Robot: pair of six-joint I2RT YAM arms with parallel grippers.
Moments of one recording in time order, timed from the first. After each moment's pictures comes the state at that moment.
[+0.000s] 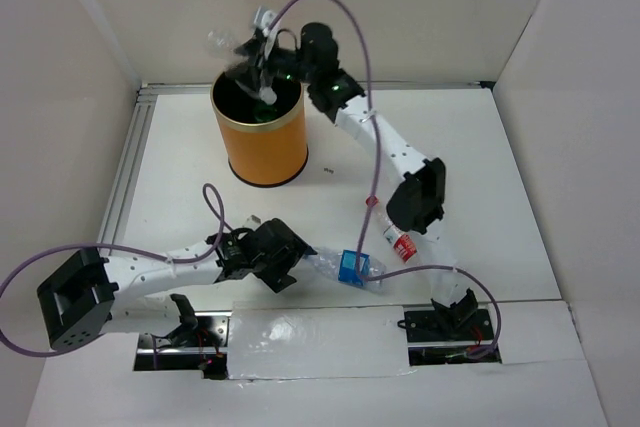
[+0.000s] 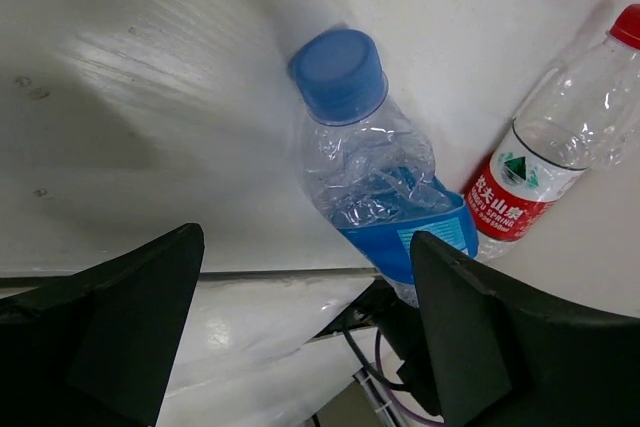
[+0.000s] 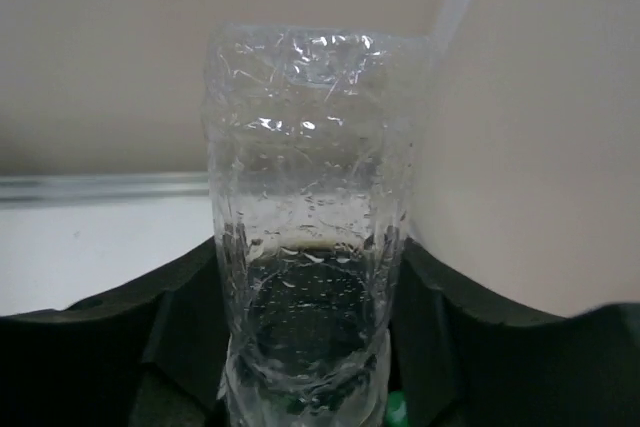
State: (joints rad) left arm -0.99 1.20 0.60 -0.37 -0.10 -1.81; right arm 0.62 2.24 2.46 -0.02 -0.69 -0.20
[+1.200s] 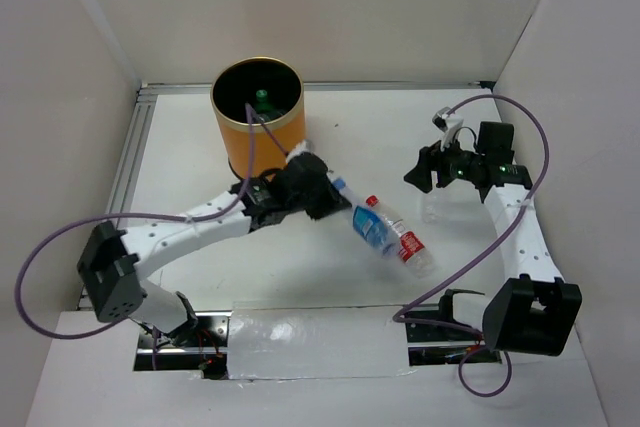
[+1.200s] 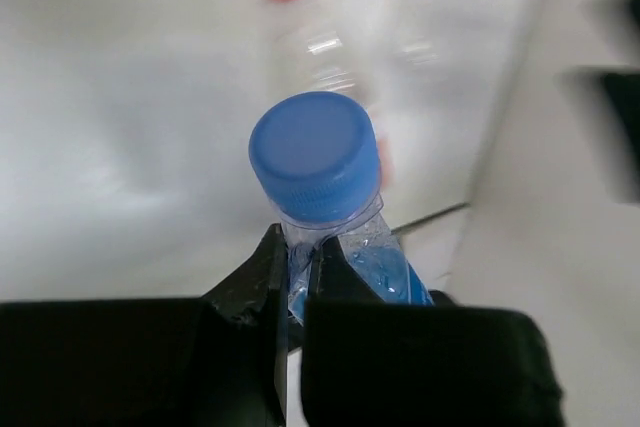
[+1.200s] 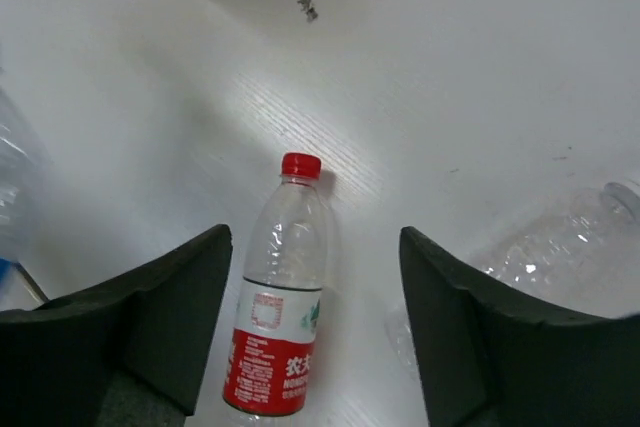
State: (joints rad) left arm -0.92 1.51 1.14 -0.39 -0.06 -1.32; right arm -0.13 1.19 1.00 -0.54 -0.78 -0.34
